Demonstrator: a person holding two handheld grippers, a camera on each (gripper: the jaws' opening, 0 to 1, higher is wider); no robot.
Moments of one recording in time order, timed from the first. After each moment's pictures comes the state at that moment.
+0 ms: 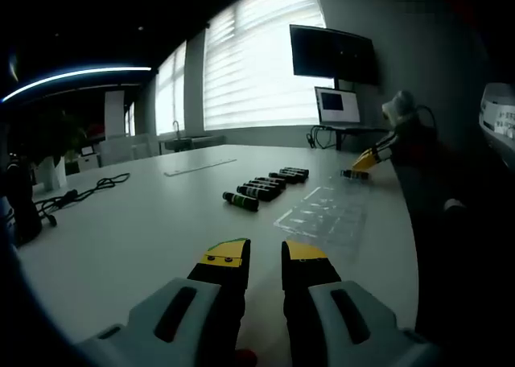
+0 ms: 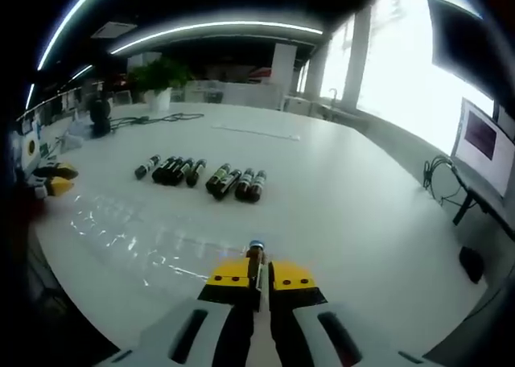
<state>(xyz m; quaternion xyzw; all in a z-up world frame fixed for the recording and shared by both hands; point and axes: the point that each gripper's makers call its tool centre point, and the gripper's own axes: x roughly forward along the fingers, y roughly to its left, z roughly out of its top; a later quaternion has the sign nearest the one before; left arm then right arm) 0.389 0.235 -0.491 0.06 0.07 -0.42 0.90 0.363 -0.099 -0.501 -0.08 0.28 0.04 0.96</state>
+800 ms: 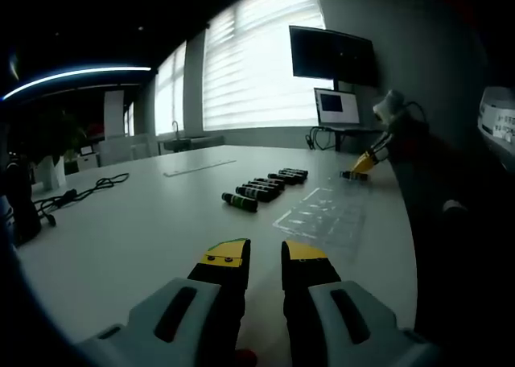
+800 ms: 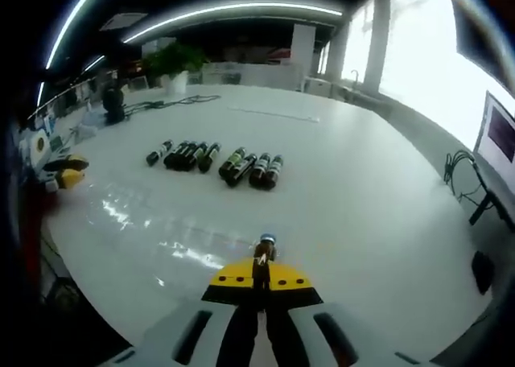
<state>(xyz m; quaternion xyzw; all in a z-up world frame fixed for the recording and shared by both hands) 0.389 0.237 -0.491 0.06 0.07 -0.42 0.90 0.368 -0.092 -0.513 -0.08 0.33 0.08 0.94</state>
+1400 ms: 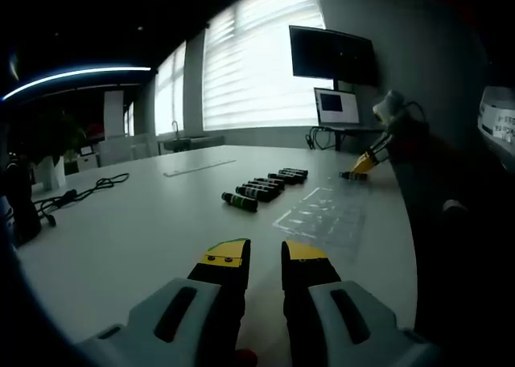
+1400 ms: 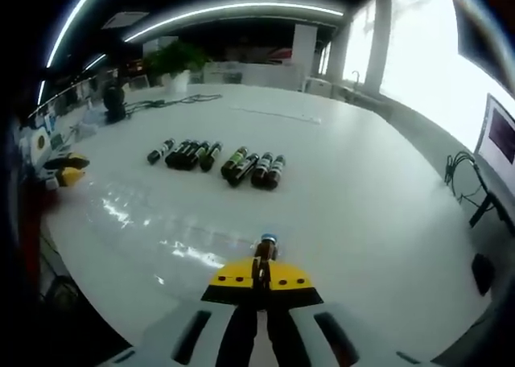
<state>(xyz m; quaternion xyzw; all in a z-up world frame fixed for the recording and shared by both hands) 0.388 0.235 -0.491 0.06 0.07 -0.42 0.90 0.366 -0.088 -0.511 -0.09 0.32 0.08 0.94</state>
